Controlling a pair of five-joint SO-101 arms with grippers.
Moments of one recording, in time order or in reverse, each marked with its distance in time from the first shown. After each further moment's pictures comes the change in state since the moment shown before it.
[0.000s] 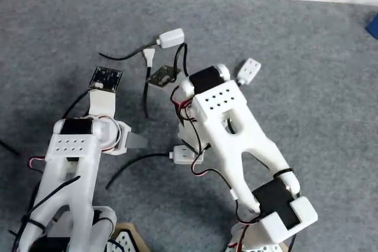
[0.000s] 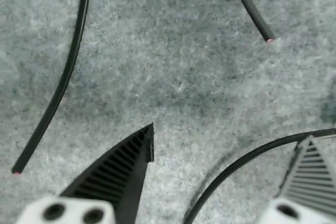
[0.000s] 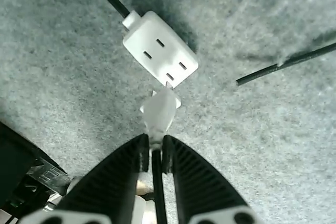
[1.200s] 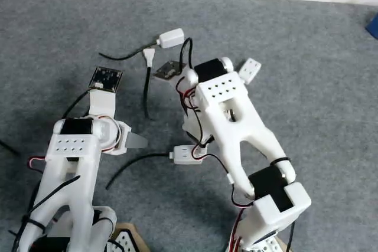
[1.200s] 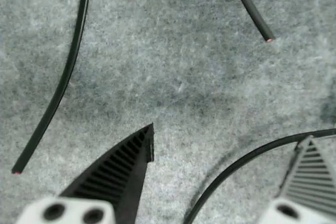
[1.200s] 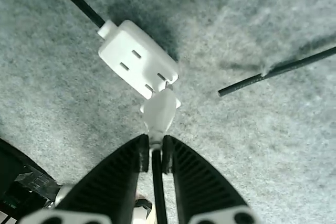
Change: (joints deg) left arm 0.0 0.0 0.0 0.0 0.0; right arm 3.8 6.8 -3.8 -1.6 2.5
